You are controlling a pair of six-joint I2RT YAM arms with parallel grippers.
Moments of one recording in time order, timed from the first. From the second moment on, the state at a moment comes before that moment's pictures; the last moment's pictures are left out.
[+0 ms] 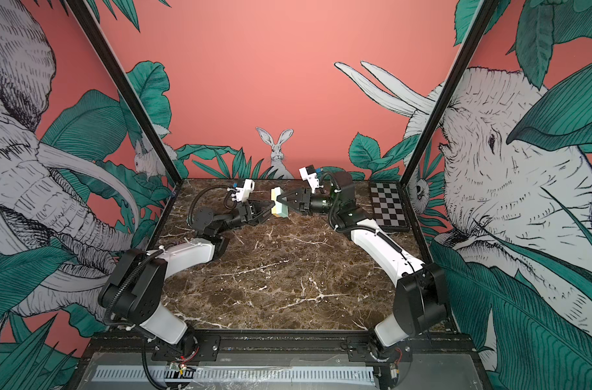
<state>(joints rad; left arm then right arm) -0.44 1.60 0.84 1.26 0.94 -1.52 0.44 1.53 1.24 0.18 -1.00 0.99</state>
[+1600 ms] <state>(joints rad) -0.43 1.63 0.88 1.27 0.94 -1.52 0.29 1.44 1.22 -0.55 -0.72 0.48</state>
